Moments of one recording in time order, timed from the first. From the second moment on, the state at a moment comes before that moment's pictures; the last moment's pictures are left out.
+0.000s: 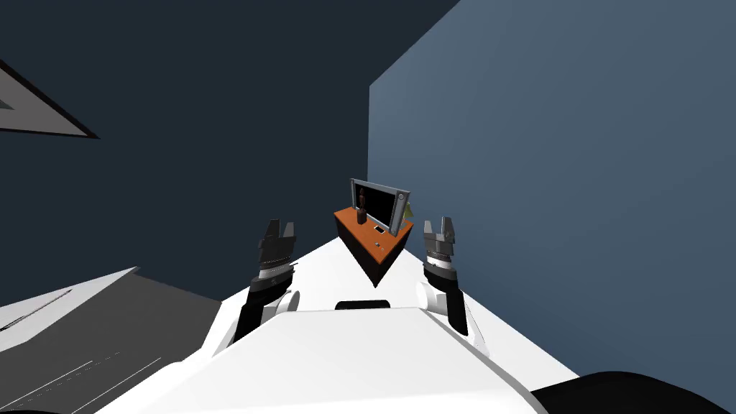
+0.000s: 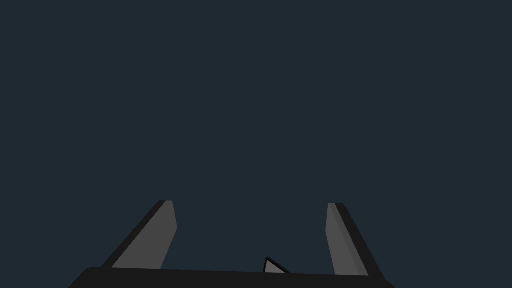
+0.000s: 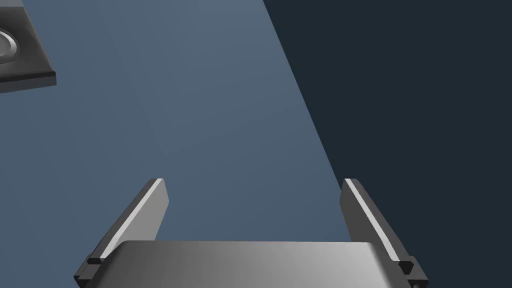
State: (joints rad) left arm 0.55 -0.03 0.06 -2.27 -0.03 -0.61 -0.10; right arm 0.48 0.00 -0.06 -2.23 -0.09 -0.60 0.09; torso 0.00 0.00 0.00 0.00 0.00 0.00
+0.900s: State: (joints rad) left arm 0.55 -0.03 0.06 -2.27 -0.03 -0.61 -0.10; right arm 0.48 -0.24 0.04 -2.05 0.00 -0.49 0.17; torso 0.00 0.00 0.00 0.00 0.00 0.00
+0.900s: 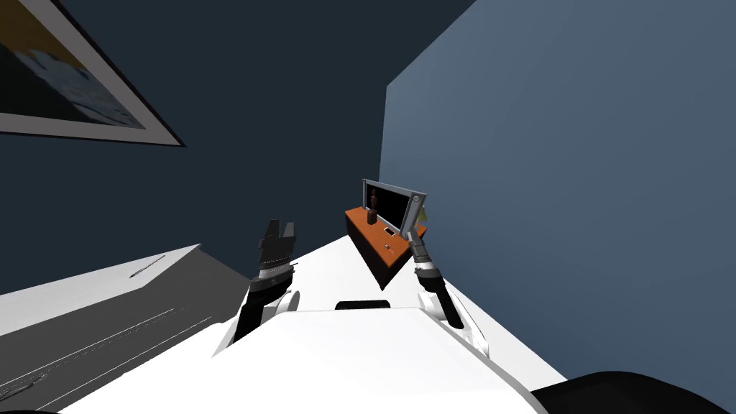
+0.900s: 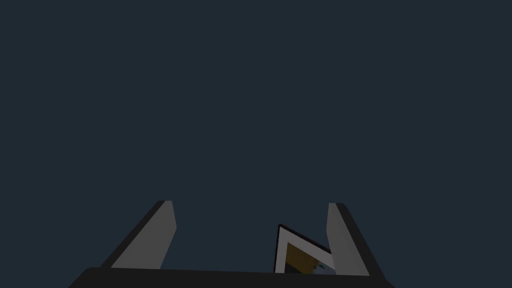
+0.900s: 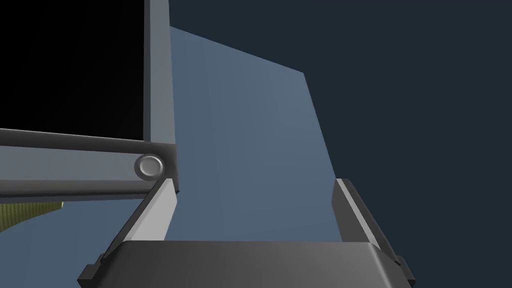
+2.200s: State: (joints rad) left arm 0.55 -0.03 0.06 -2.27 -0.03 -0.61 -0.10; right arm 0.48 -0.52 0.21 -1.73 0.12 -0.39 0.28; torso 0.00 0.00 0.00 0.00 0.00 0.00
